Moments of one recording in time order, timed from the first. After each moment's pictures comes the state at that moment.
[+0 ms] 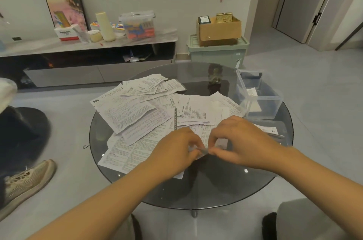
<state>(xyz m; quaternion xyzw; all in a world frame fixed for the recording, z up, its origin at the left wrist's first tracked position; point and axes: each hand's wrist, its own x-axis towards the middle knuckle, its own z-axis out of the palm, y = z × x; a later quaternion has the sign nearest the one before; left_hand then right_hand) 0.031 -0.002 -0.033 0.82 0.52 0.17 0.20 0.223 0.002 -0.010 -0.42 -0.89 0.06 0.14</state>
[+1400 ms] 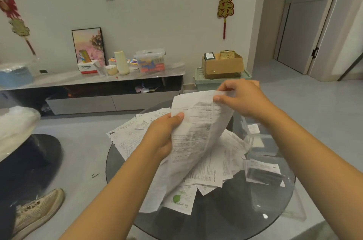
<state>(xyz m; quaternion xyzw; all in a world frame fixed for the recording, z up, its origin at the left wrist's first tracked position) 0.013 0.045 0.061 0.35 0.47 0.51 0.63 0.215 0.073 0.110 -0.58 -0.74 0.11 0.33</state>
